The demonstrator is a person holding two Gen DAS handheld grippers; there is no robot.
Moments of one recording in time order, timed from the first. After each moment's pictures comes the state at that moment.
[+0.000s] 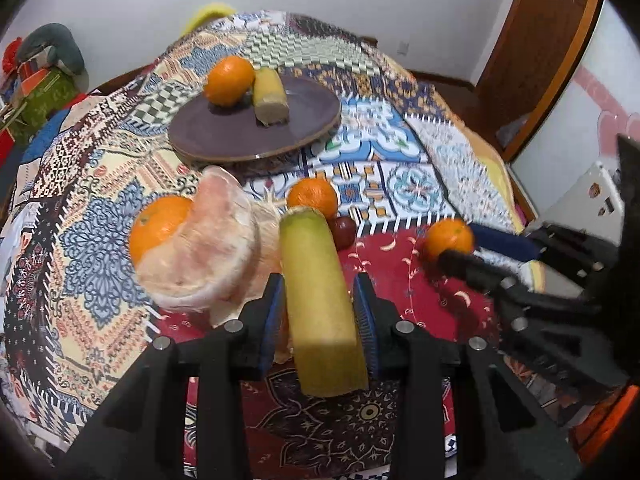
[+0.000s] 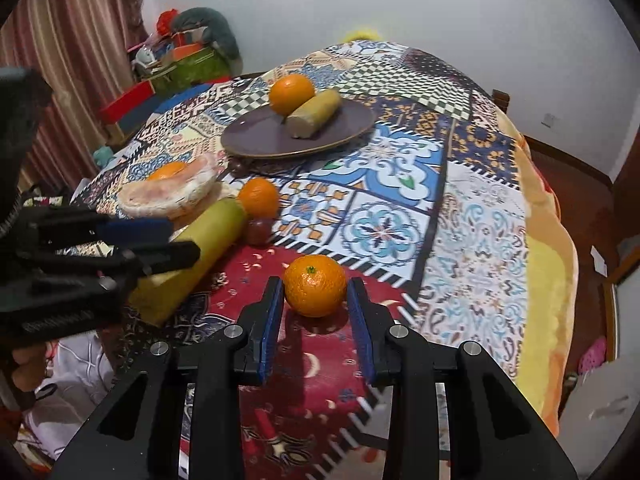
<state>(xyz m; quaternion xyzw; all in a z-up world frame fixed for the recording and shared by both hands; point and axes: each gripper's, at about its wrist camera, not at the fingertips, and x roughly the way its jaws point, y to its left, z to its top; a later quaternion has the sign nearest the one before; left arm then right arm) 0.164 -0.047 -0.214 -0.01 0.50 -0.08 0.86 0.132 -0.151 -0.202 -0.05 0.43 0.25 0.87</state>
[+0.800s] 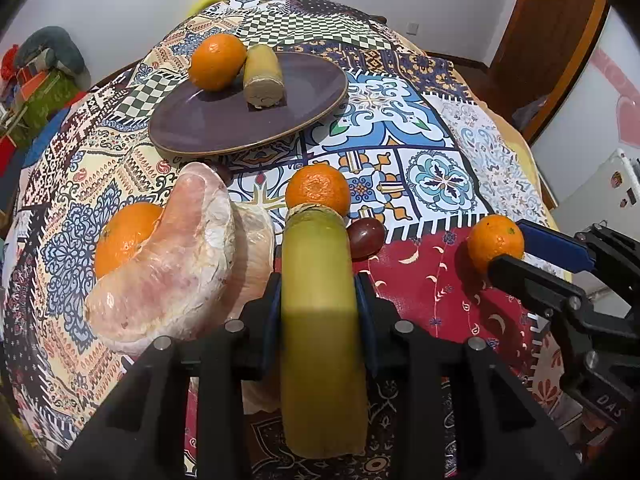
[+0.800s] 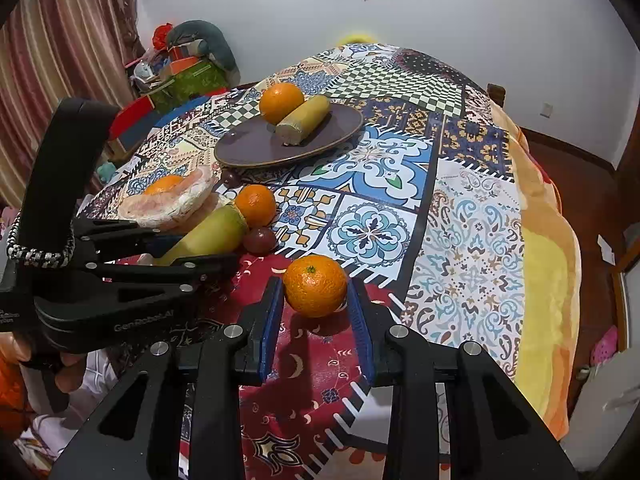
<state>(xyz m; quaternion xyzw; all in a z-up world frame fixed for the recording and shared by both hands) 0.194 -0.059 -0.241 0.01 0.52 -0.06 0.85 0.136 -0.164 -0.203 -0.02 0.43 0.25 0.87</state>
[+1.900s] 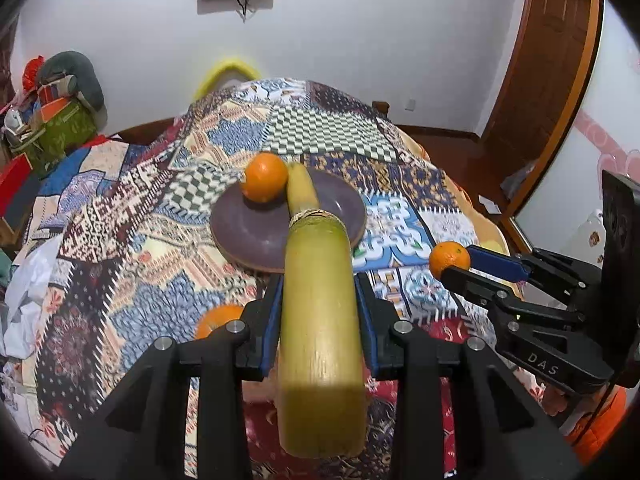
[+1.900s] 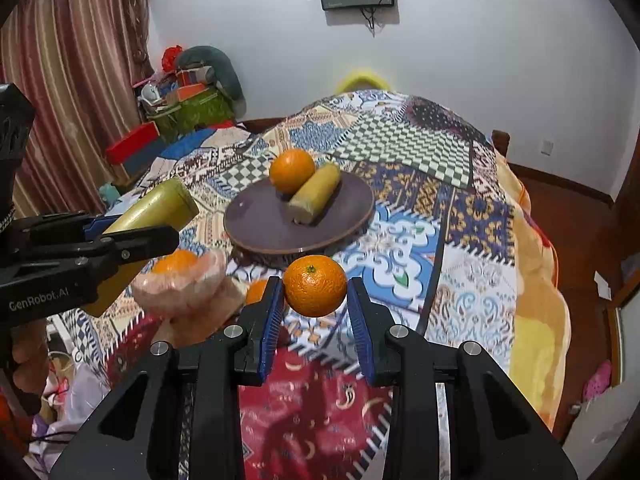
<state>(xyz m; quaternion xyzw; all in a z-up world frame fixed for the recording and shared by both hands) 0.190 -0.012 -0.142 -0.02 0.40 -0.06 0.91 0.173 -0.140 -0.156 -0.03 0.37 0.26 0.89</state>
